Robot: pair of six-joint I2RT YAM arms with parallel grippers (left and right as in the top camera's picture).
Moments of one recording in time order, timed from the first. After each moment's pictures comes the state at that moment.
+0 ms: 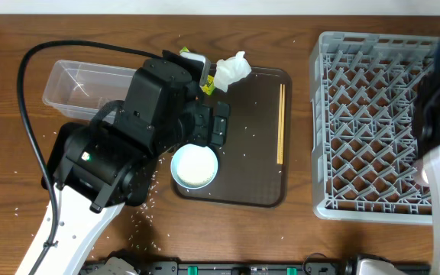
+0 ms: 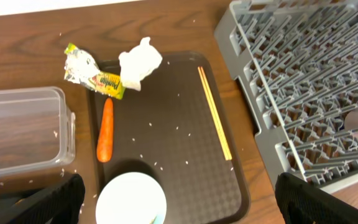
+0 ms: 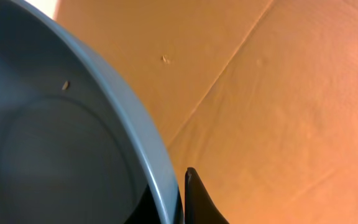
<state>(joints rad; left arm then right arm) -0.57 1.29 1.65 -1.11 -0.01 -0.30 -0.15 1.38 1.31 -0.01 1.09 -0.45</state>
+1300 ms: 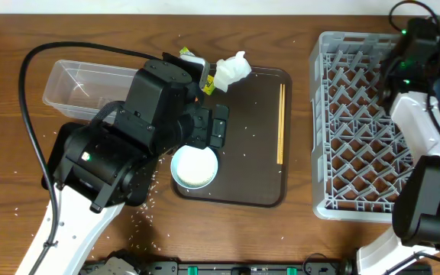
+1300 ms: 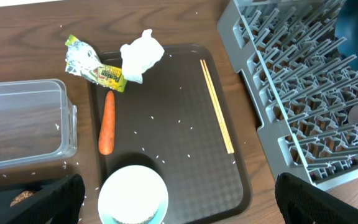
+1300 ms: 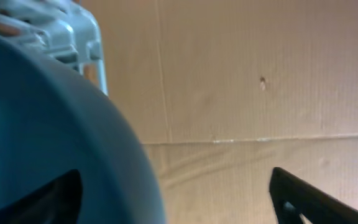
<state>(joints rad) -0.57 1.29 1.65 -1.14 -0.01 -0.30 -0.11 1.83 1.31 0.20 1.11 -1.08</state>
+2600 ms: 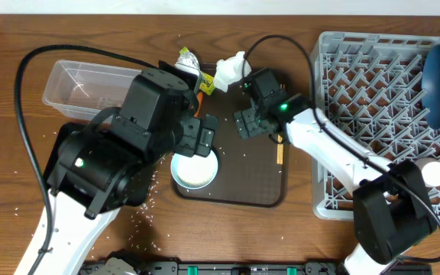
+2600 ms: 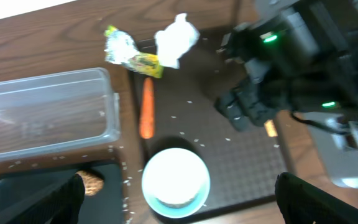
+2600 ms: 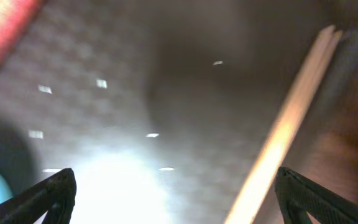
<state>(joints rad) -0.57 1.28 1.65 -1.23 -0.14 -0.20 0.52 1.83 1.31 -0.59 0.02 0.23</state>
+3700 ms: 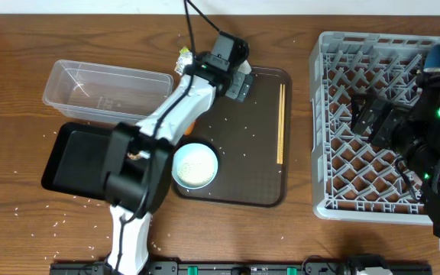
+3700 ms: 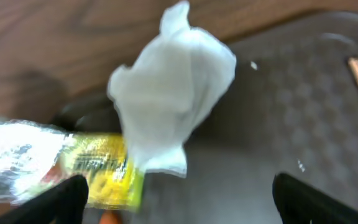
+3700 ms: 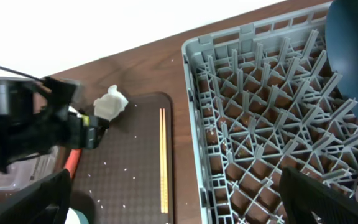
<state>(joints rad) -0.46 2.15 1.65 -0.47 -0.08 0.02 0.07 1.02 1.42 -1.02 -0.01 0.36</state>
